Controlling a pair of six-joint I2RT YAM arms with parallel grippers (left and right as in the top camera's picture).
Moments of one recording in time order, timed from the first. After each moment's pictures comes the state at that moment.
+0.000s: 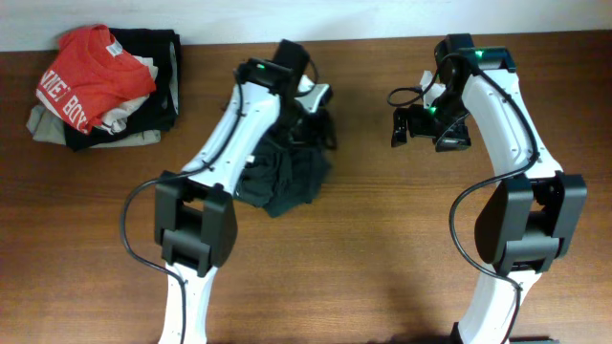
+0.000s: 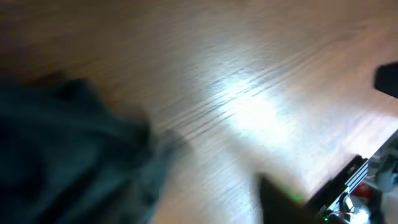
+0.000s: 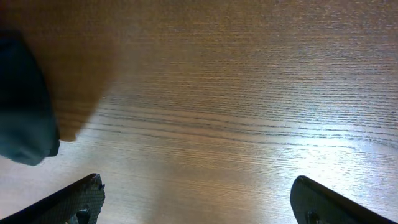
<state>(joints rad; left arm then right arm) -0.44 2.29 2.12 -1.21 0.50 -0.13 0.03 2.08 1.89 -1.36 -0.21 0.08</state>
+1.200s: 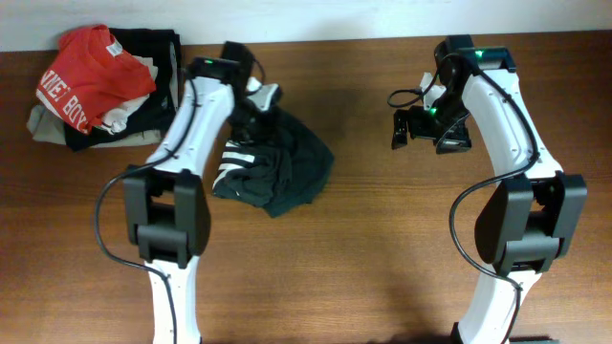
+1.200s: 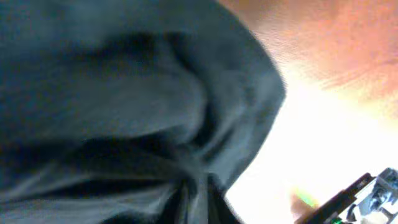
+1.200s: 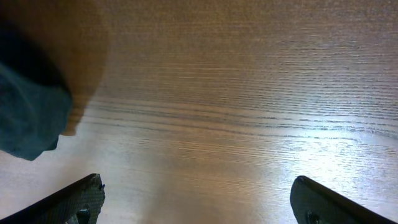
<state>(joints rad) -0.25 2.28 2.04 -1.25 0.49 -0.08 0.03 2.08 1.89 -1.38 -0.21 0.08</state>
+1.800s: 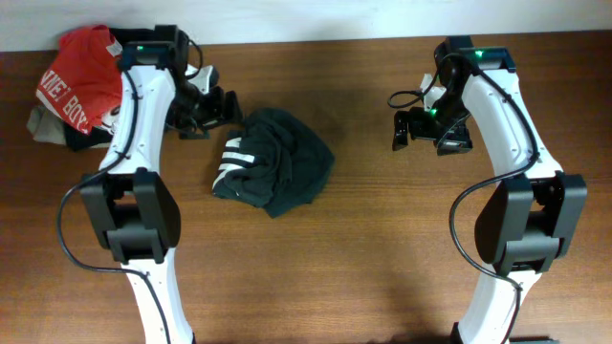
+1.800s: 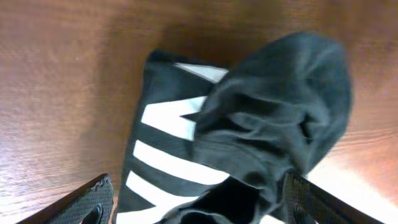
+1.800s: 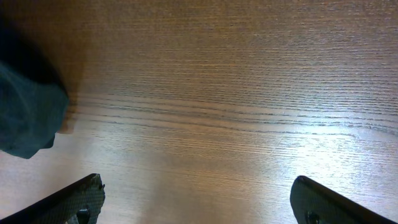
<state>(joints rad) -0.03 2.28 2.16 -1.37 0.37 -0.13 0.03 2.08 1.89 -1.39 -0.20 0.08</state>
